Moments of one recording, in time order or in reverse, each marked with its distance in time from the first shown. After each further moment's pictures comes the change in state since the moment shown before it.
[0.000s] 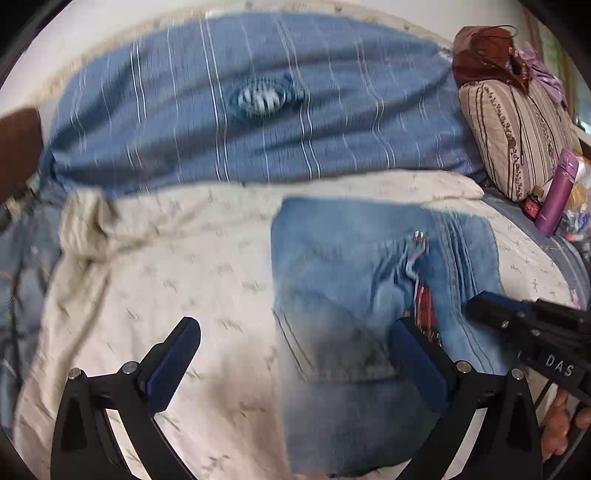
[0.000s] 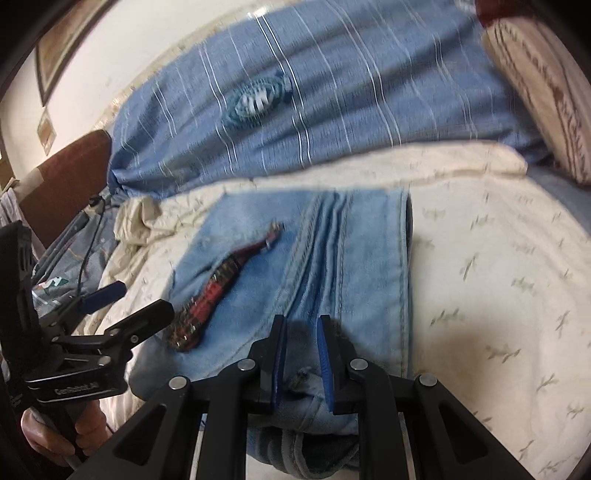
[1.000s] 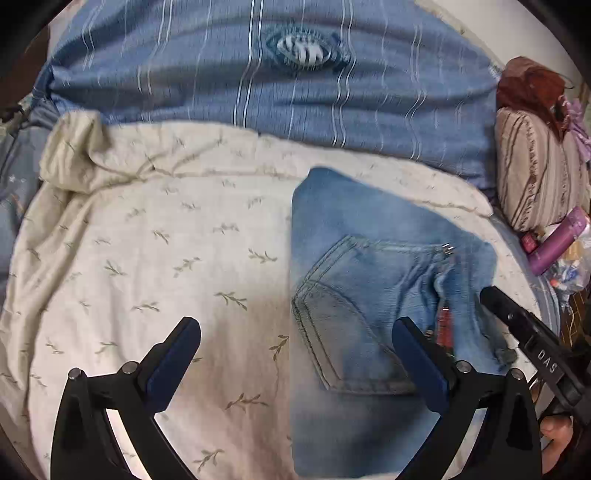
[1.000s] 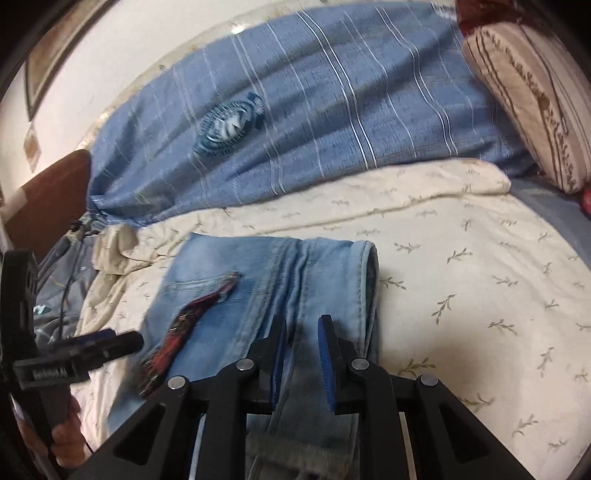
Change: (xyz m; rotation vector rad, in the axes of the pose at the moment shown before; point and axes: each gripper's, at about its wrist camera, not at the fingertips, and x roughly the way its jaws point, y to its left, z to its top) left arm 0.025 0.041 0.005 -0.224 0.207 -0.117; right arm 0.007 -0.019 0.019 0.036 -0.049 -0.044
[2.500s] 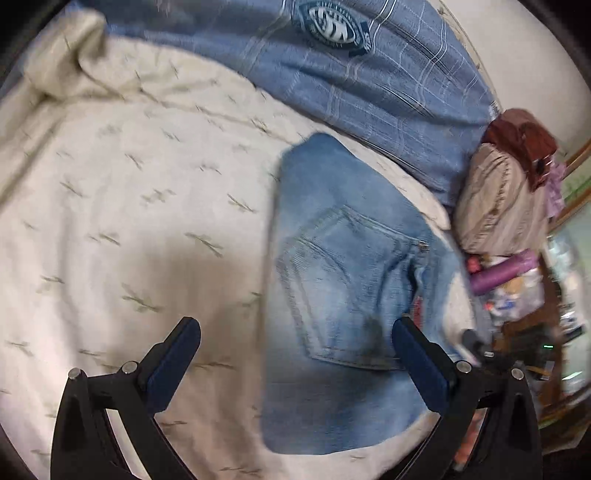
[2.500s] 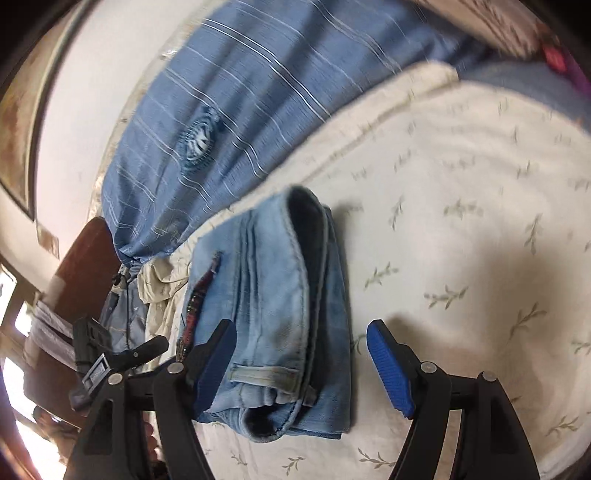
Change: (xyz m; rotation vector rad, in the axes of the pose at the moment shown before) left arm 0.027 0.035 -0.015 -0.239 0.153 -0.342; right arm -0.021 -0.073 -0.033 0.406 0.141 0.226
